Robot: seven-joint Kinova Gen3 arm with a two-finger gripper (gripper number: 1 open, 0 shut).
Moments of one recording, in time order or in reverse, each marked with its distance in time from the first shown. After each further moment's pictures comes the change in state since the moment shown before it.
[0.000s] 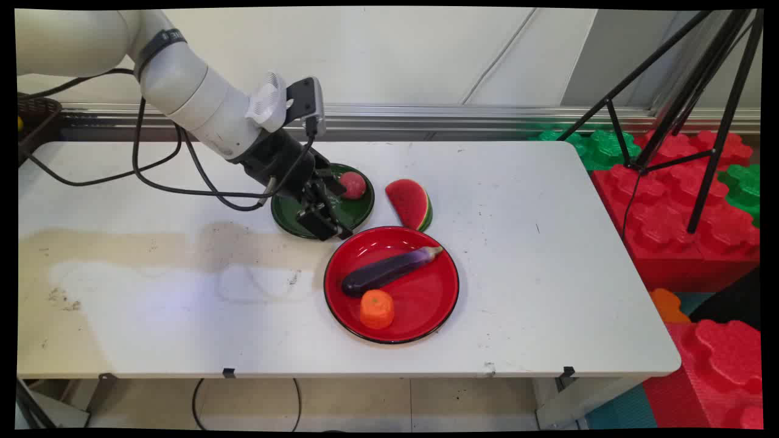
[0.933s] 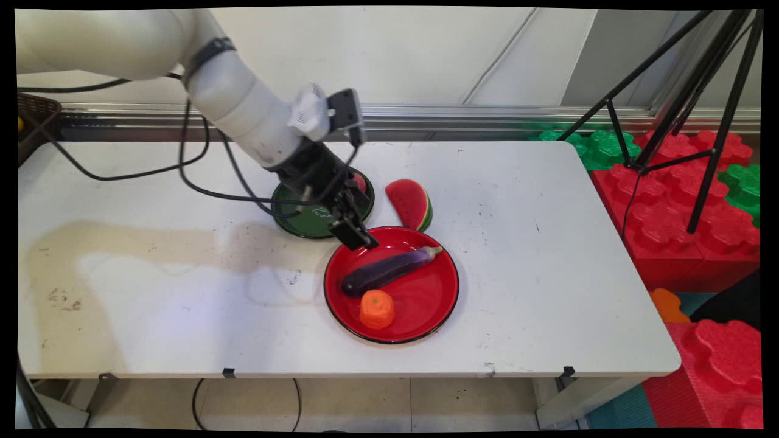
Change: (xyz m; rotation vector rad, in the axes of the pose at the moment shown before) arm 0.035 0.011 0.032 -0.028 -0.042 -0.027
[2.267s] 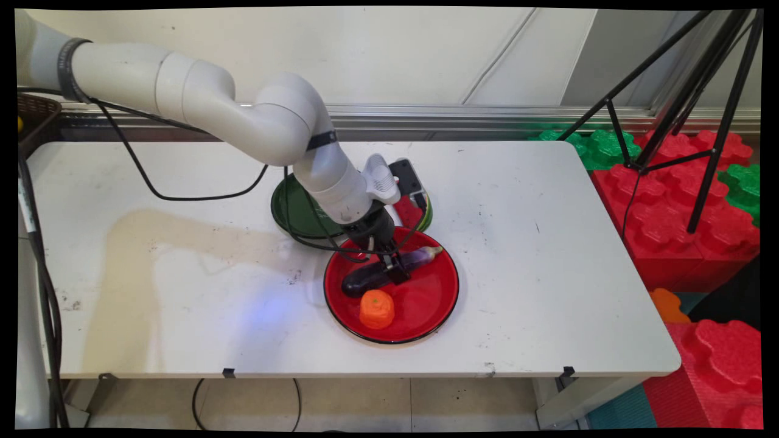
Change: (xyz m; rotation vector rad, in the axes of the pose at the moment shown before) arm 0.014 0.008 0.140 0.046 -0.121 -0.116
